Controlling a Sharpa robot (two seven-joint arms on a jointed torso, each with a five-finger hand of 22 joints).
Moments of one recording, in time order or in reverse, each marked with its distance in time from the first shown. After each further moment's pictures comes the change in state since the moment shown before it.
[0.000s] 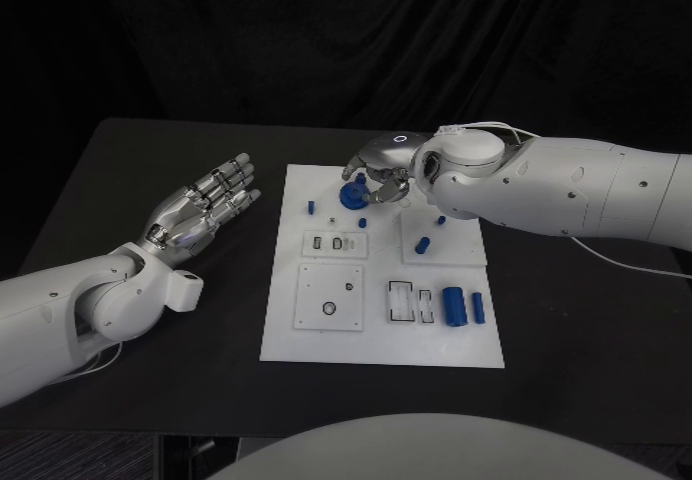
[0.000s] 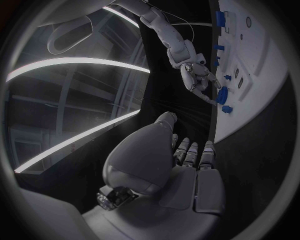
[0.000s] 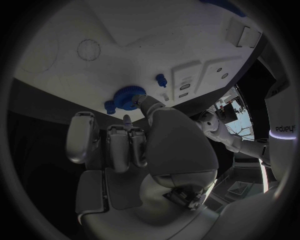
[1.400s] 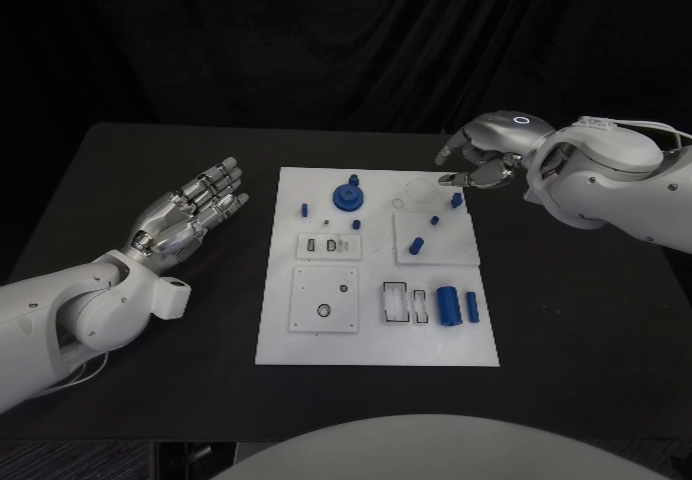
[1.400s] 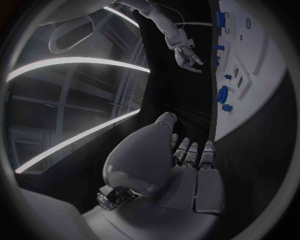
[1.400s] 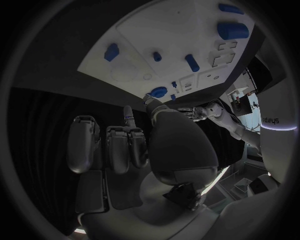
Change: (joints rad) left arm 0.000 -0.028 0.000 0.015 0.000 0.002 0.000; left_hand -0.004 0.004 0.000 0.000 0.000 0.004 0.004 0.000 0.000 0.004 0.004 0.000 0.000 0.000 0.000 0.000 0.001 0.000 0.000 0.000 0.000 0.001; right arm 0.053 -0.485 -0.008 0.309 0.000 -0.149 -0.026; right_hand -0.085 0.017 -0.098 0.098 -0.300 0.249 0.033 0.059 0.015 0.000 0.018 0.026 0.000 -0.002 0.009 0.039 0.000 0.016 0.052 0.012 0.078 0.000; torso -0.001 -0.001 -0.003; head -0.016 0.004
